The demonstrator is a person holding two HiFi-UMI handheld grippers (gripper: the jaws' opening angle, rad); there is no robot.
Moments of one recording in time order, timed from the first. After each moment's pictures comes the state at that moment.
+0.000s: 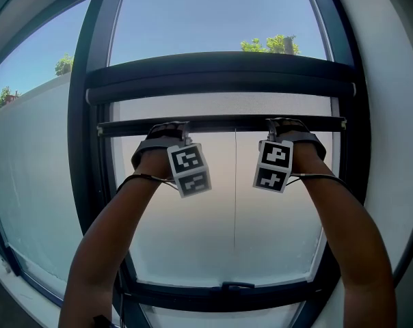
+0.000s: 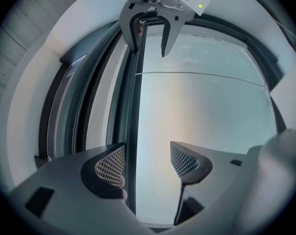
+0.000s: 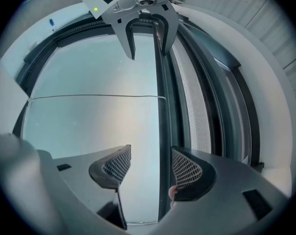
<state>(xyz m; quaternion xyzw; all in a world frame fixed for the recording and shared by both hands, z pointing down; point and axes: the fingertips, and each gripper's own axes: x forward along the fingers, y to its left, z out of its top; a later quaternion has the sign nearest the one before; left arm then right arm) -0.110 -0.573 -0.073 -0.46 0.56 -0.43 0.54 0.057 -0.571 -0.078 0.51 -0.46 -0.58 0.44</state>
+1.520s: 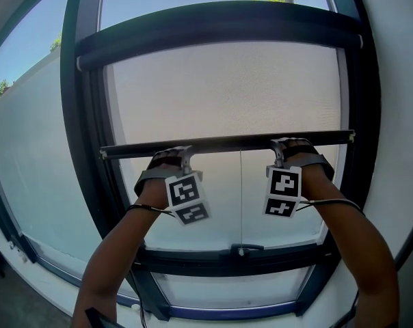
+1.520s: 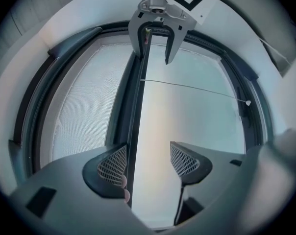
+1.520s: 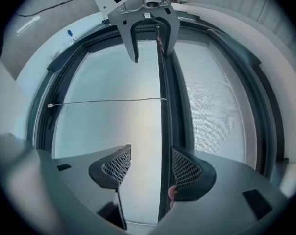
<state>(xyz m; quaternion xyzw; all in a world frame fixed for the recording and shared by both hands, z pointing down) -0.103 -0.564 0.117 -0.55 0.50 -0.46 0.49 0.062 -0.564 0.114 0.44 -0.52 -0.54 0.49</state>
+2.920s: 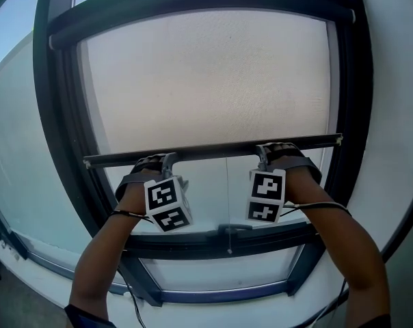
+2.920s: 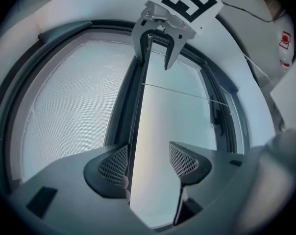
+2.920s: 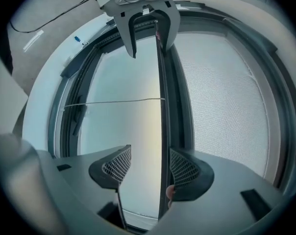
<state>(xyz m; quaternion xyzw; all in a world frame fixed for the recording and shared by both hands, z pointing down) -0.100 -0.554 0.203 -0.63 0.43 -0.49 0.43 0.064 -0.559 0.197 0.41 -0.56 -0.47 0.55</state>
